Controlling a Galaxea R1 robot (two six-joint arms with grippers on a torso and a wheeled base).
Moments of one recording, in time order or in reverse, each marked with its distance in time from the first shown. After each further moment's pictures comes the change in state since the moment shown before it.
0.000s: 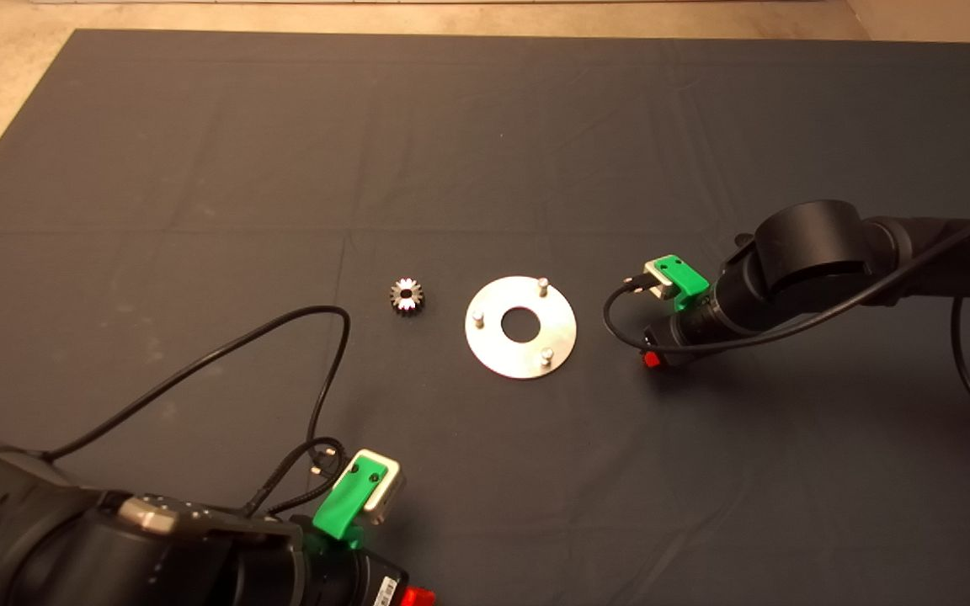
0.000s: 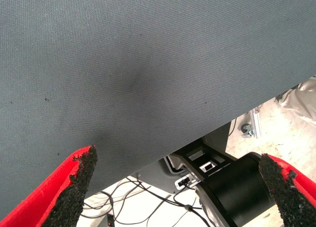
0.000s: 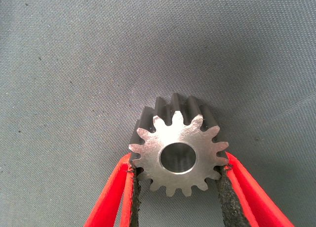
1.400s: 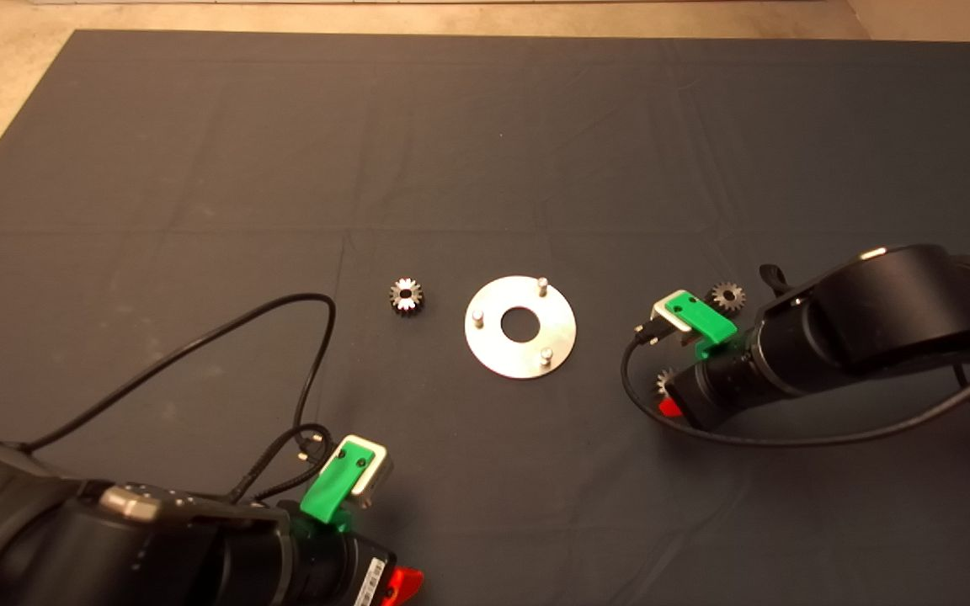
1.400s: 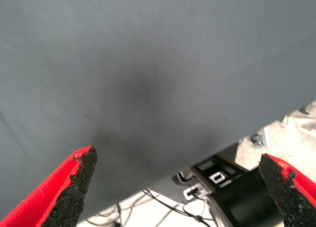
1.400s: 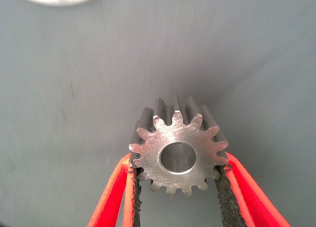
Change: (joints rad) left arm -0.045 -0.036 0.000 0.005 0.001 0.011; right arm 0.066 -0.028 0.286 0.004 -0.066 0.047
